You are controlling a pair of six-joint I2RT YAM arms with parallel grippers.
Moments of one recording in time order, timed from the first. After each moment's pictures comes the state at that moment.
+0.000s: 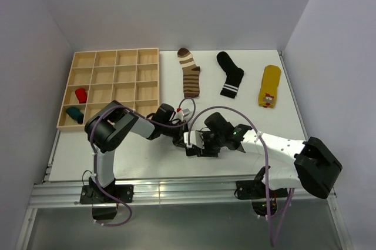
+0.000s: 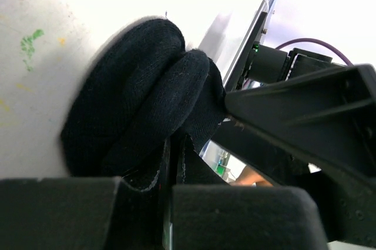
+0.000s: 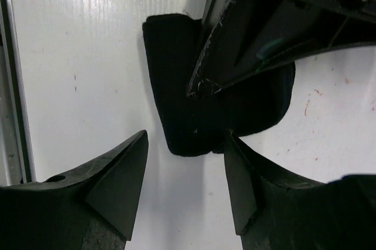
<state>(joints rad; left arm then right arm) -0.69 1.98 0.78 0.45 0.90 -0.94 0.81 1.25 0.61 -0.35 -0.34 -0.77</state>
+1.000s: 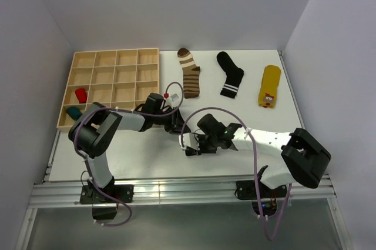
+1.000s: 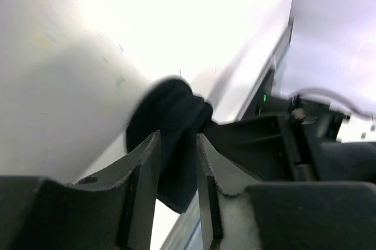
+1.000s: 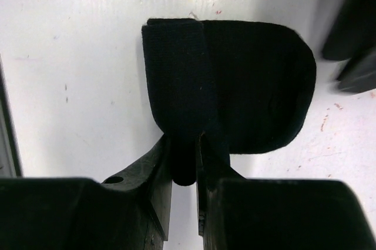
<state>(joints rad) -0.58 1.85 0.81 0.31 0.77 -0.81 0.87 1.38 0.65 -0.33 -0.26 -0.76</state>
